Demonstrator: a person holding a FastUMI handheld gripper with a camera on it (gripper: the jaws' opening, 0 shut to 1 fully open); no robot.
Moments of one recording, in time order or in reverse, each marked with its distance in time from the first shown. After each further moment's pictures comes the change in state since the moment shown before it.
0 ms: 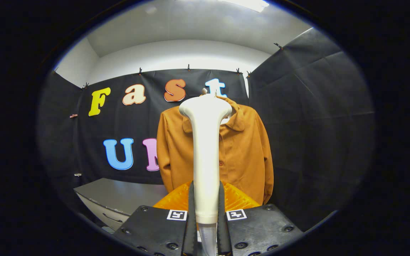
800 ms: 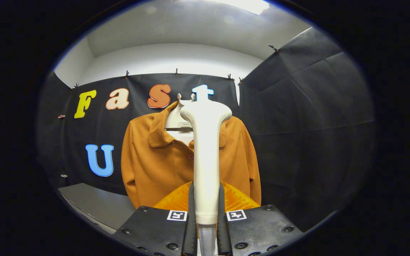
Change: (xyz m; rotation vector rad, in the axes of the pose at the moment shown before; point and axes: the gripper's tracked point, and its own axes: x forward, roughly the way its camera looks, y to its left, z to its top) arm 0.099 -0.081 -0.003 -0.012 -0.022 -0.066
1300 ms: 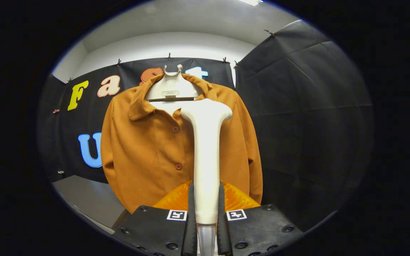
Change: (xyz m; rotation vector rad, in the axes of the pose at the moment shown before) arm 0.035 -0.020 -0.075 0.005 0.105 -0.001
